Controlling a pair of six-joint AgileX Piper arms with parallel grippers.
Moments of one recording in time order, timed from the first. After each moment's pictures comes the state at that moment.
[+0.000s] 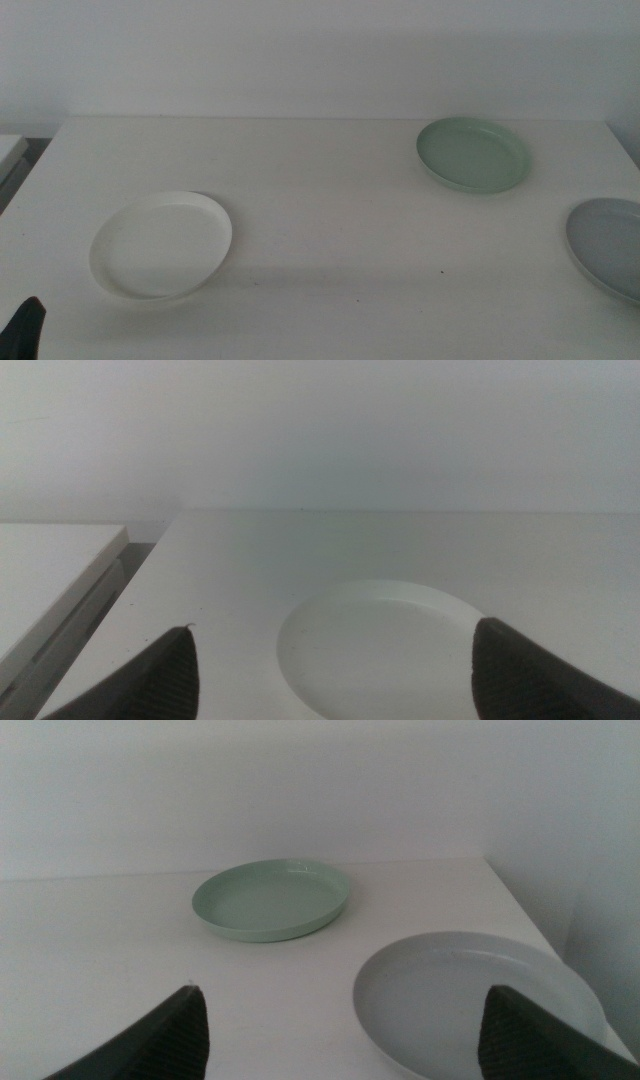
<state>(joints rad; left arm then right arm) -0.02 0.01 0.00 -0.03 0.20 -0.03 -0.01 0.00 0.00 0.05 0.22 0.00</state>
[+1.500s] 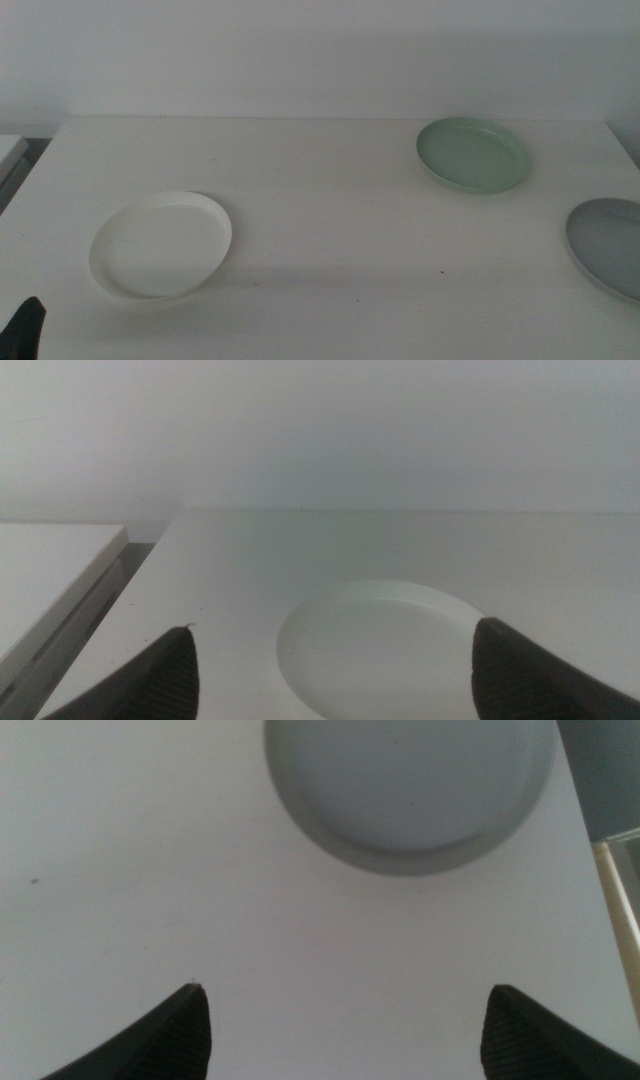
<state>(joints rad) -0.02 0.00 0.00 -0.03 0.20 -0.03 -0.01 1.11 -0.97 -0.08 1.11 0.26</state>
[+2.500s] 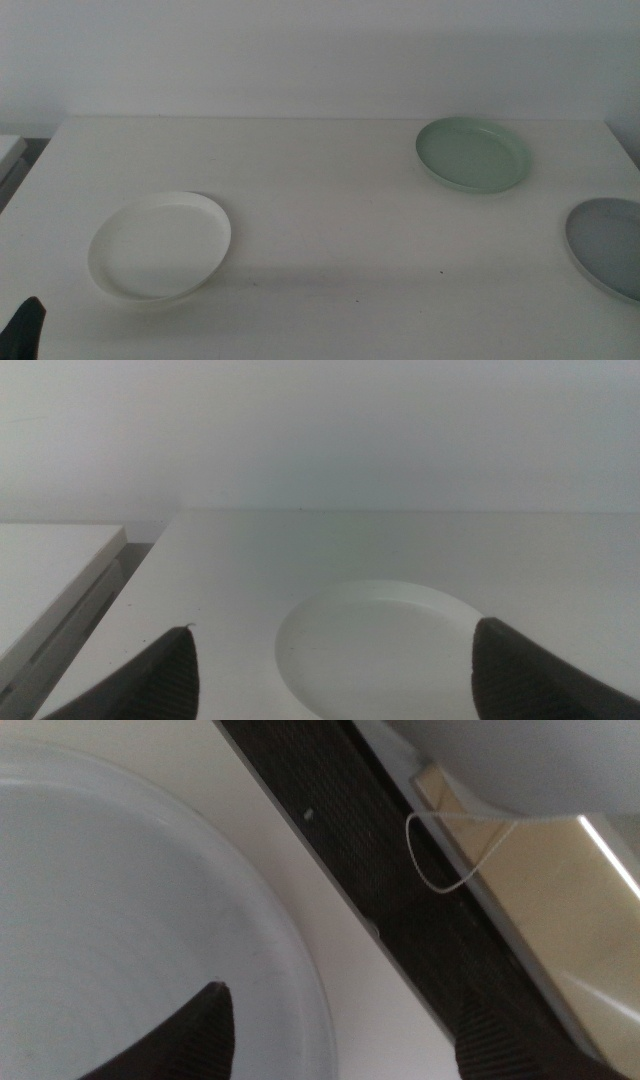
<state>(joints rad) -0.02 0.00 0.00 -0.03 0.20 -0.03 -0.46 1.89 -1.21 -0.05 0.79 0.18</state>
